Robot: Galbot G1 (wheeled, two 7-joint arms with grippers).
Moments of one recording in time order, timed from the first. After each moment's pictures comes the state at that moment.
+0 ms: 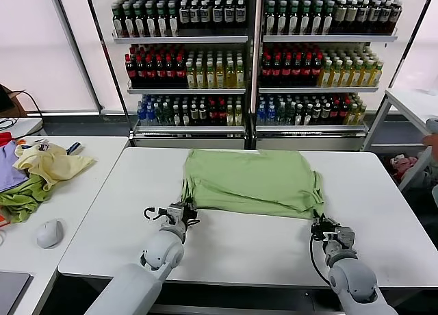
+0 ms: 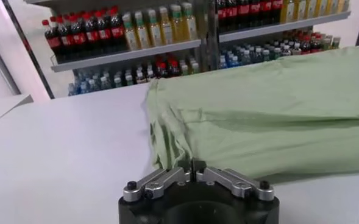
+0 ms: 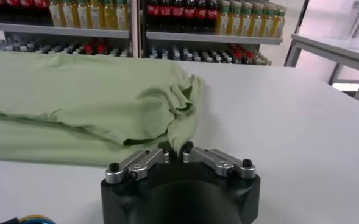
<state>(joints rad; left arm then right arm) 0.86 -1.20 0.00 -1.60 -0.45 0.54 -0.35 -1.22 1.15 0.50 1.76 0.39 -0.43 0.15</state>
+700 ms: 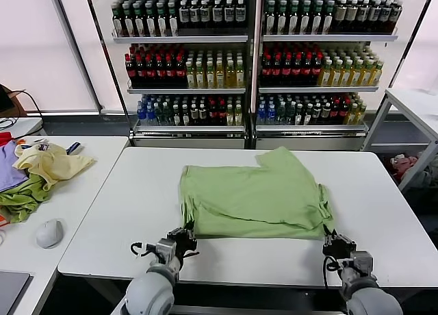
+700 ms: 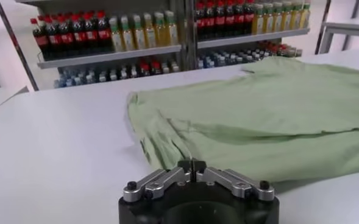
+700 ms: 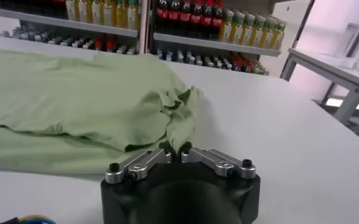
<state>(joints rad) 1.24 -1.16 -0.10 -1.99 -0.37 0.54 -0.33 -1.54 1.16 0.63 2.05 0.29 -0.41 0.12</state>
